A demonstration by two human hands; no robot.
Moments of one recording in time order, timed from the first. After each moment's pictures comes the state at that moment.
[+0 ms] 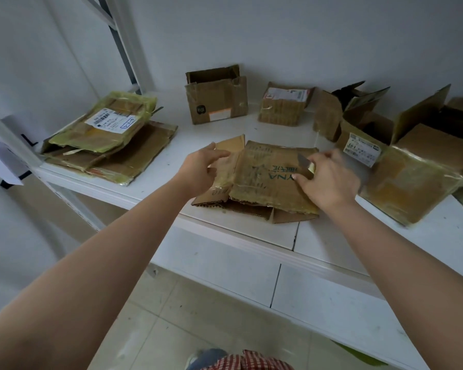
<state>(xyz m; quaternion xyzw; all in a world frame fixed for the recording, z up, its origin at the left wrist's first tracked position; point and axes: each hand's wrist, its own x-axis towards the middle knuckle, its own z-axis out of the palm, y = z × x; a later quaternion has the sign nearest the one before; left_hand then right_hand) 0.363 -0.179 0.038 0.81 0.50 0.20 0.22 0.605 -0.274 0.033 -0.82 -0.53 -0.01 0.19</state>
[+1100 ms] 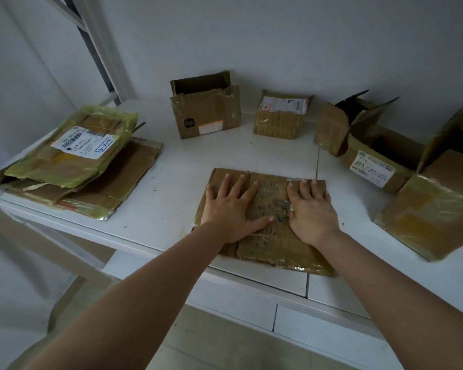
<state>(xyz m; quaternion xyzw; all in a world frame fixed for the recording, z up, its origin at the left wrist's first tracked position) 0.424 -0.151 -0.027 0.89 0.46 -0.02 0.05 0.603 -0.223 -0.020 -0.78 -0.62 0.07 -0.01</state>
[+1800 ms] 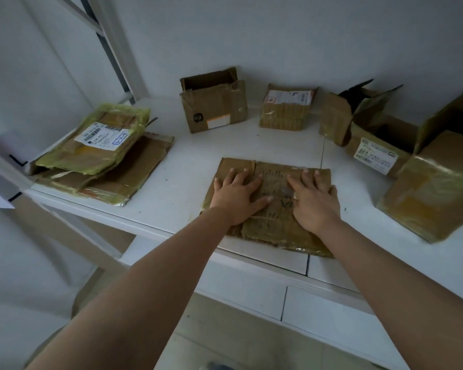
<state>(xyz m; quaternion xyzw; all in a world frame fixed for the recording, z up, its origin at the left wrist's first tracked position) 0.424 -0.162 -0.012 0.88 0.47 -0.03 0.10 0.595 -0.239 -0.012 -0.79 -0.61 0.10 0.06</state>
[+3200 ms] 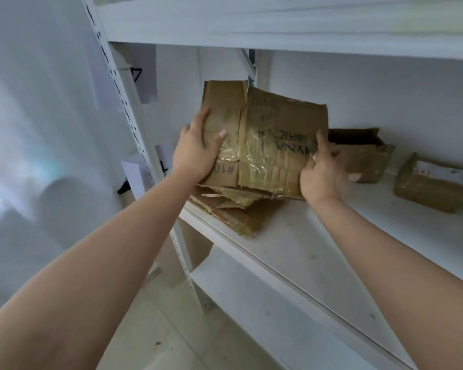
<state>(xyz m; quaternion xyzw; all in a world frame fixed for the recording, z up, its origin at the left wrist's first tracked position) 0.114 -0.067 0.133 0.63 0.62 0.46 0.10 0.341 -0.078 0.103 -0.73 -0.57 0.03 0.37</state>
